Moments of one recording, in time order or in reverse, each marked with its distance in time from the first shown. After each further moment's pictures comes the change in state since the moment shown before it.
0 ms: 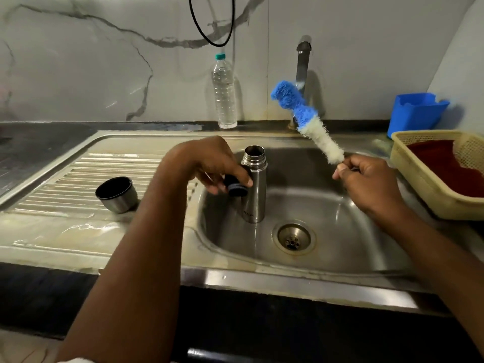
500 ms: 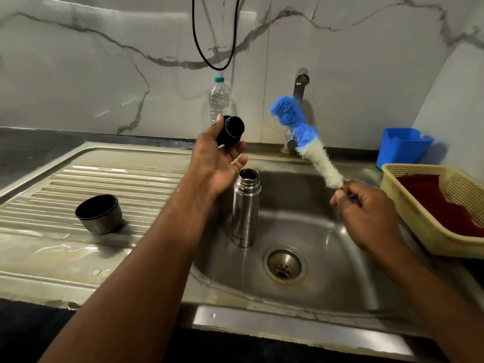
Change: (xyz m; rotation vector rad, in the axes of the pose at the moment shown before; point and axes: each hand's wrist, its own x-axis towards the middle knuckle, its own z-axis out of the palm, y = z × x) left_hand 0.044 0.020 0.015 -1.581 0.231 0.264; right_hand -0.008 -0.005 -0.004 -0.030 0.078 -0.126
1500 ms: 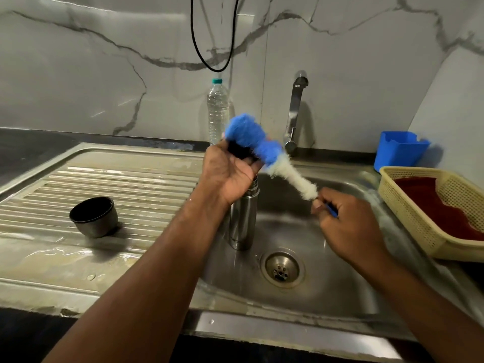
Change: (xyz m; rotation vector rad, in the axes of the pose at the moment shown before) left_hand 0.001 -0.025 0.013 -0.364 -0.174 -0.076; right_hand -0.013 -0.012 0.016 -0.151 -0.114 -0.187
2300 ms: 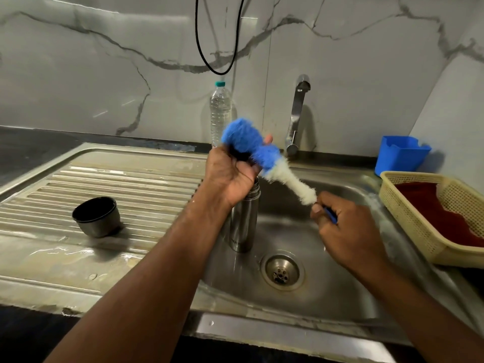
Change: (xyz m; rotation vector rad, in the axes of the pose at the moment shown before) left_hand -0.003 -0.001 0.002 0.003 0.004 0.016; right_hand -0.001 -0.002 -0.002 -0.034 0.010 -0.029
